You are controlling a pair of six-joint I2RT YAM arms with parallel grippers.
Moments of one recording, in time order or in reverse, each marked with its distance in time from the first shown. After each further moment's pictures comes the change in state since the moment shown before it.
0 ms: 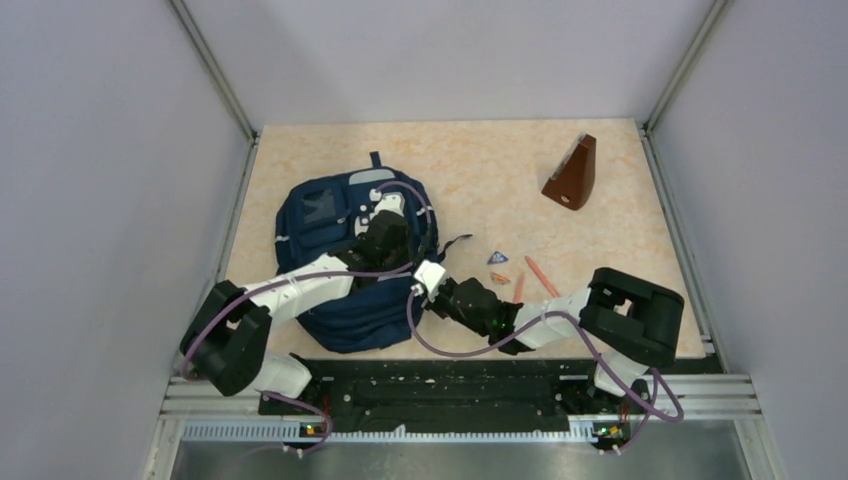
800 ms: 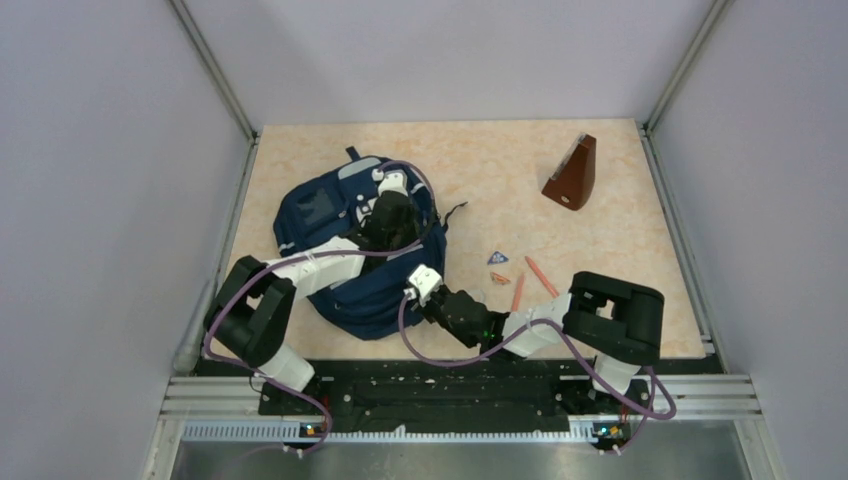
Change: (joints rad) left arm 0.055 0.170 0.123 0.175 -0.021 -0.002; right arm 0.095 0.075 0.033 0.109 0.169 0.066
